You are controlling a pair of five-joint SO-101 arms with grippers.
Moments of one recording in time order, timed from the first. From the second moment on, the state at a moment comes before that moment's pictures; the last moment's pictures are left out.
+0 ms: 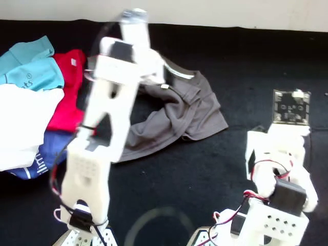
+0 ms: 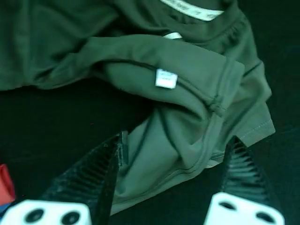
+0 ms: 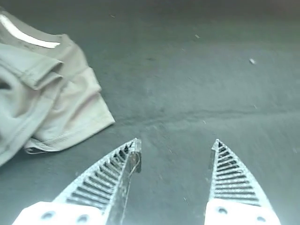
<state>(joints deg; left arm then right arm) 13.1 38.5 -55.9 89.8 16.7 14.9 -64.4 39.4 71.7 15.1</state>
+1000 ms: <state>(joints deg) 22.3 54.5 -59.7 68.2 16.7 33.2 -64.8 45.2 72.0 15.1</state>
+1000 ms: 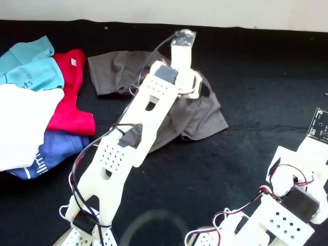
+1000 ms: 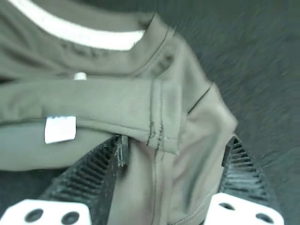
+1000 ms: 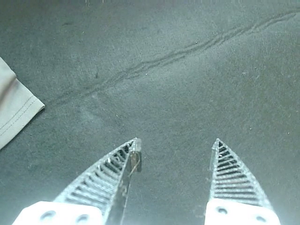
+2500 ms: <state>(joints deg) 17.3 48.2 -76.9 100.0 16.7 33.2 -64.8 45.2 72.0 15.1</state>
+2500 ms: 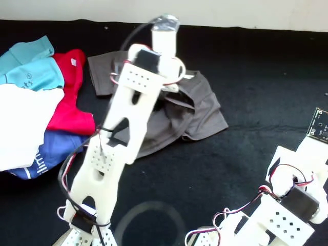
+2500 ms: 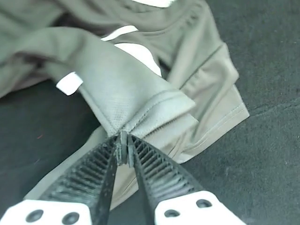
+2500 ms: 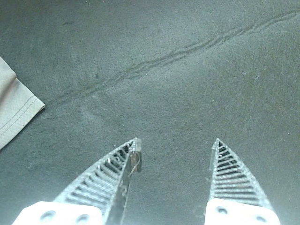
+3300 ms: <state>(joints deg) -5.3 15.9 4.8 80.0 7.5 25.7 -64.8 45.2 72.0 15.0</state>
